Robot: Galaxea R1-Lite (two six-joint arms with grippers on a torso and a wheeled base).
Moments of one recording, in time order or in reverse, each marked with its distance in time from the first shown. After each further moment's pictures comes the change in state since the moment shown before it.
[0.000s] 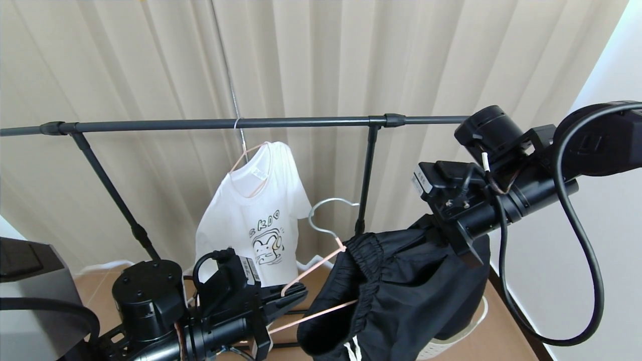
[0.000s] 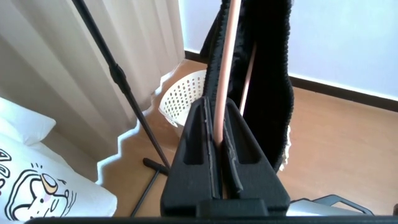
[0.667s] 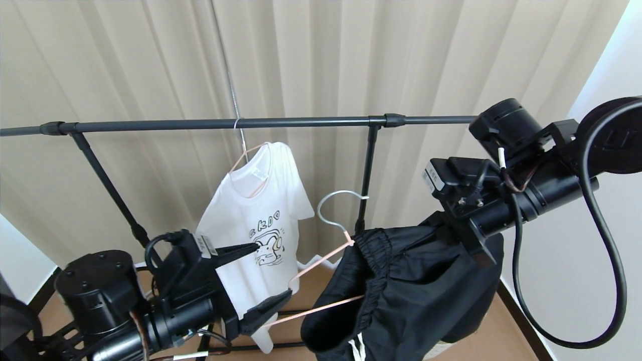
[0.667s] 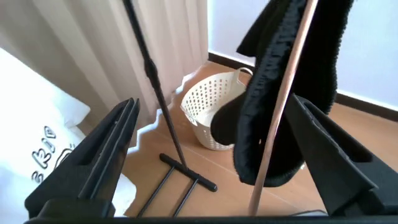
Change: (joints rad) left arm 0.133 -0.124 0.053 0.003 0.003 -0.081; right arm -0.009 -0.044 0.018 -0.001 -0.041 0.007
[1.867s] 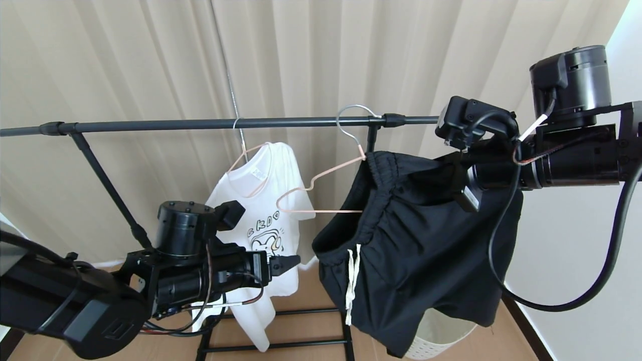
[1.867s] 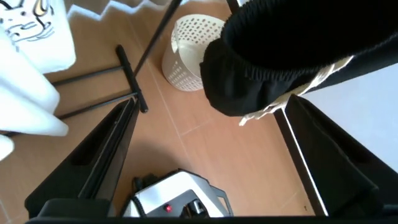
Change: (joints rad) left arm -0.029 0.002 -0.487 0.894 0.216 -0.579; right arm 0.010 -0.143 0.191 -0.592 -0.398 0.294
